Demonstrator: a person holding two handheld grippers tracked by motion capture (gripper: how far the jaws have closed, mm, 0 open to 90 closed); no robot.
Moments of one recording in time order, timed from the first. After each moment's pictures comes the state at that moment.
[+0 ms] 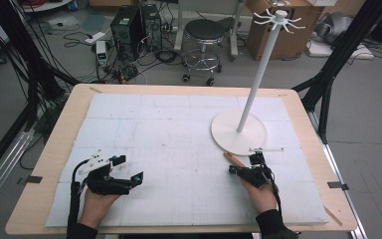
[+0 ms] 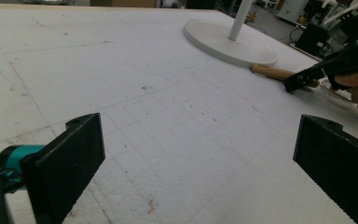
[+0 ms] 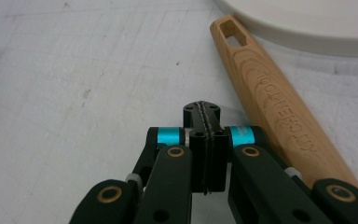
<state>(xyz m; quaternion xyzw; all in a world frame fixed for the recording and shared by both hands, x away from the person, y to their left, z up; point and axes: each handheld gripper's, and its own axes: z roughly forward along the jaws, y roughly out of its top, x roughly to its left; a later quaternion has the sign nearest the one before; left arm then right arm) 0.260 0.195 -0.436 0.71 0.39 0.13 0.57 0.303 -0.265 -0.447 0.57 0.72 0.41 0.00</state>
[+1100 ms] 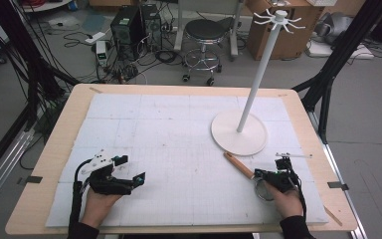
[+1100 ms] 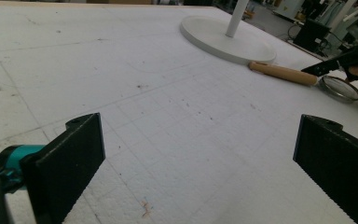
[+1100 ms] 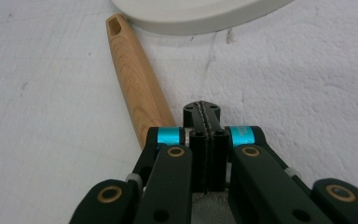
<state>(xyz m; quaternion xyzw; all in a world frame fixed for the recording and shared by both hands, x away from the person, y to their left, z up) 0.261 0.190 -0.437 0.72 0.38 0.13 0.57 0.287 -0.332 -0.447 0.61 0.70 0.37 0.05</state>
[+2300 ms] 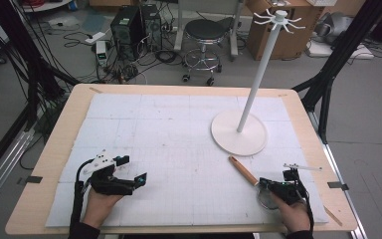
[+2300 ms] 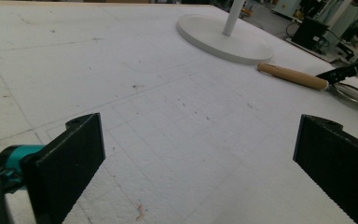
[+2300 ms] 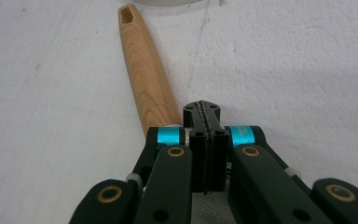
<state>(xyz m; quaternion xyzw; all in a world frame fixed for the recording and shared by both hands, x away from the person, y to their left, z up) 0.262 0.186 -0.437 0.72 0.38 0.12 0.57 0.254 -0.343 -0.451 0.62 0.68 0.39 0.04</state>
